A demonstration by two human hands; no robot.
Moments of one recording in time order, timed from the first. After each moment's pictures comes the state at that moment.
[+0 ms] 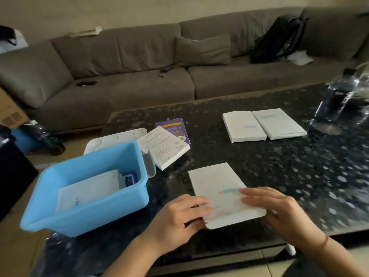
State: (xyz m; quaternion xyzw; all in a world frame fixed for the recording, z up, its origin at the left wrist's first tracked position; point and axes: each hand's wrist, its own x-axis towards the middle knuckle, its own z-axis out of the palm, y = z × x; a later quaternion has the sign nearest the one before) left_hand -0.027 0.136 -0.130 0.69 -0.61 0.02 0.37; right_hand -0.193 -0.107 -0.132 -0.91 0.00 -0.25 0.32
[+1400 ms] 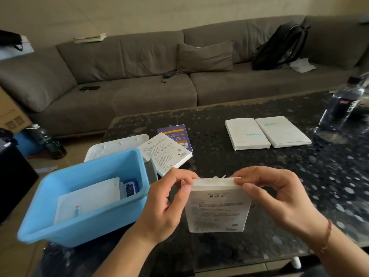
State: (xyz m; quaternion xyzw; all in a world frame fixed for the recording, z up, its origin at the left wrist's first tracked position) left_hand -0.020 0.132 -0.056 0.65 -0.49 -0.04 0.57; right_hand -0.160 -0.070 -0.036 -0.82 0.00 -0.28 0.51
